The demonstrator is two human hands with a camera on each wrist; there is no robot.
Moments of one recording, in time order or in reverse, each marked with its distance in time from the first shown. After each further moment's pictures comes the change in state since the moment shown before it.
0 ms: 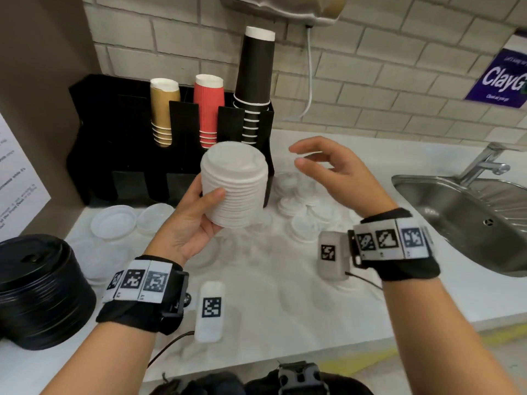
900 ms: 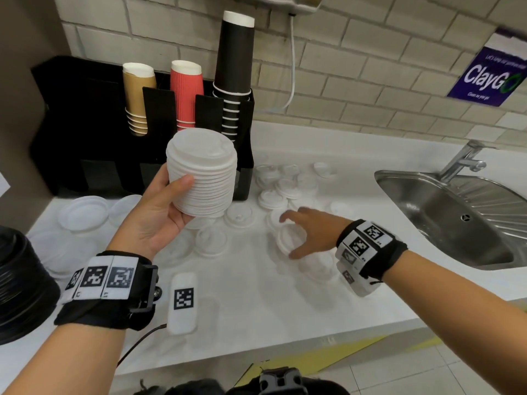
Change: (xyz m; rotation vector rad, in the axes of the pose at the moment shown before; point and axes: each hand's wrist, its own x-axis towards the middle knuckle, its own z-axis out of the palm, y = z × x) left_hand -0.004 0.004 0.007 0.078 0.059 0.056; right_hand -0.023 0.108 0.002 -0.811 -0.748 0.300
